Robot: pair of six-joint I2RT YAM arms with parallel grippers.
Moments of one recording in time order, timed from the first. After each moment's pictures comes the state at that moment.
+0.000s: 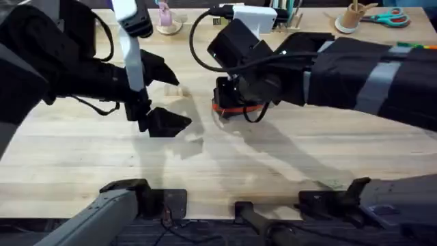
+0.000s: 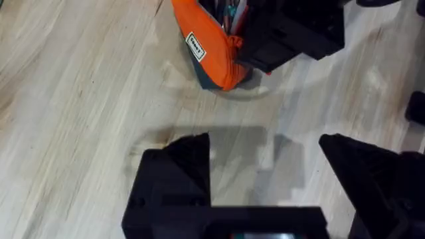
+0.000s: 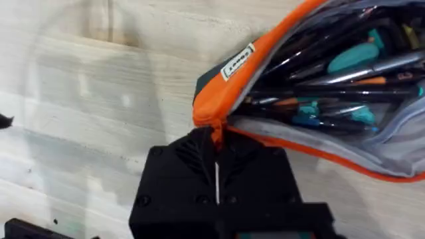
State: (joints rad) left arm 0.12 1.15 1.00 -1.20 0.72 1.21; right arm 0.84 1.63 1.15 -0.63 0.12 0.71
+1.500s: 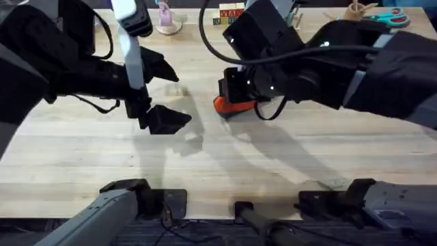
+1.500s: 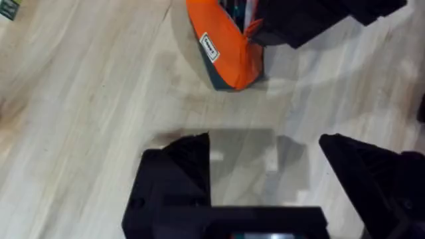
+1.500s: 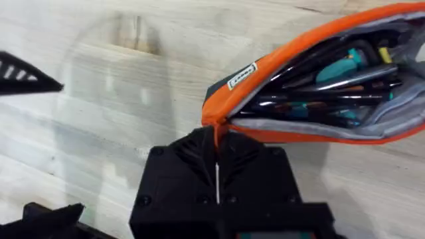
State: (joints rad) left arm 0.12 1.15 1.00 -1.17 0.72 1.21; right arm 0.83 1.49 1.14 -0.65 0.12 0.64
